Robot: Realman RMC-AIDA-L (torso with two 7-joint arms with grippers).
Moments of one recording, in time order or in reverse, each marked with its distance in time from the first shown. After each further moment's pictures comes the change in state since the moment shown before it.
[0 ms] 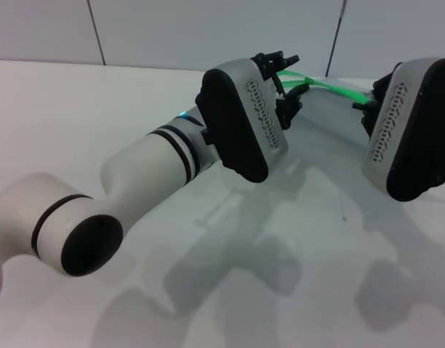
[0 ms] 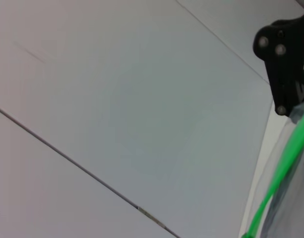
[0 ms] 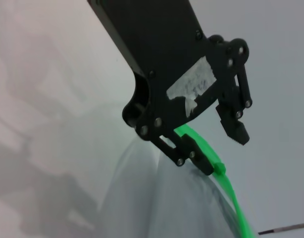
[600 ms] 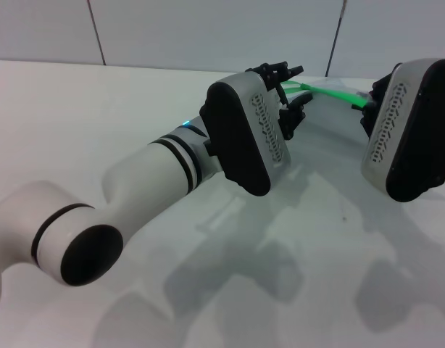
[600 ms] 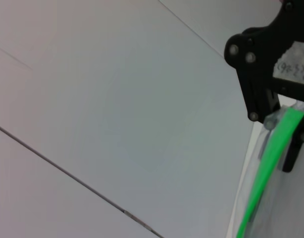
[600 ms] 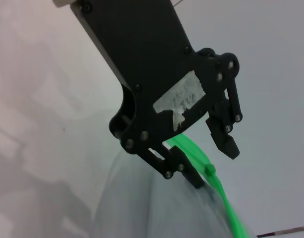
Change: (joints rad) left arm 0.010 0.000 0.026 -0.006 0.006 0.000 0.008; right arm 0.000 0.002 -0.001 0.001 0.000 0.001 0.000
